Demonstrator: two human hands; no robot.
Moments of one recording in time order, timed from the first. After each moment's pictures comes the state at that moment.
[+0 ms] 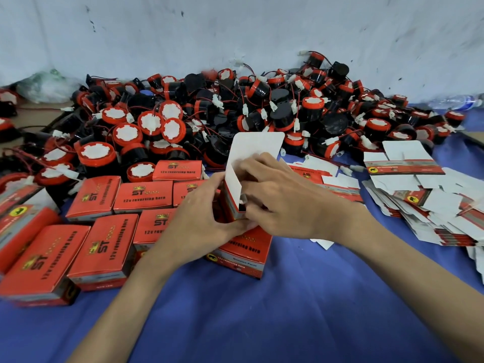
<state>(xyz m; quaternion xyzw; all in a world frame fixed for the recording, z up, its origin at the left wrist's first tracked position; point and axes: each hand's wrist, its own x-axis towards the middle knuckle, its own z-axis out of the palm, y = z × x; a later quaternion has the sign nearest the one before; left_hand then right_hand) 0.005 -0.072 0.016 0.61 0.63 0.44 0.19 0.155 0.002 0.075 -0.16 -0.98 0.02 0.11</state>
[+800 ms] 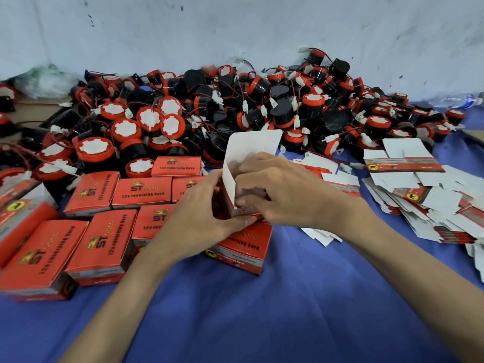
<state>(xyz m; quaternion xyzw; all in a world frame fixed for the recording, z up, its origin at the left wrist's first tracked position) 0.002 -0.071 0.012 0.61 0.64 0.43 0.18 0.152 0.012 0.074 -0.12 -0.98 0.08 0.15</state>
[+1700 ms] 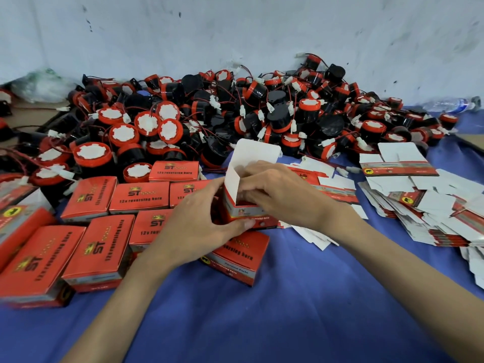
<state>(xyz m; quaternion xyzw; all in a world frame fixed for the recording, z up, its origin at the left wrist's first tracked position) 0.002 -0.071 0.011 0.62 0.65 0.40 0.17 0.151 0.023 0.066 -0.13 -0.97 0.12 0.17</state>
